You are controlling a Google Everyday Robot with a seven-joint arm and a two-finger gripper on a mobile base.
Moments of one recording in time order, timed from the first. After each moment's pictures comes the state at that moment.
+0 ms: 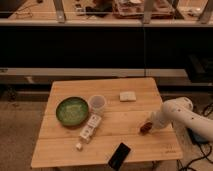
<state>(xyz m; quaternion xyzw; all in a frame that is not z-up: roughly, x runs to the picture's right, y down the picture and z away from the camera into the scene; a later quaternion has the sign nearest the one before) 0.259 0.204 0.826 -0.23 -0.14 -0.16 0.95</state>
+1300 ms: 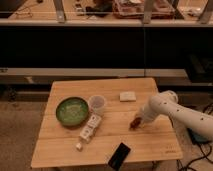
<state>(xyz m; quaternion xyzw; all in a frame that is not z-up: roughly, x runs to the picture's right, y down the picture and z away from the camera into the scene) 0.201 0.178 0.847 -0.22 -0.17 -0.20 0.94</state>
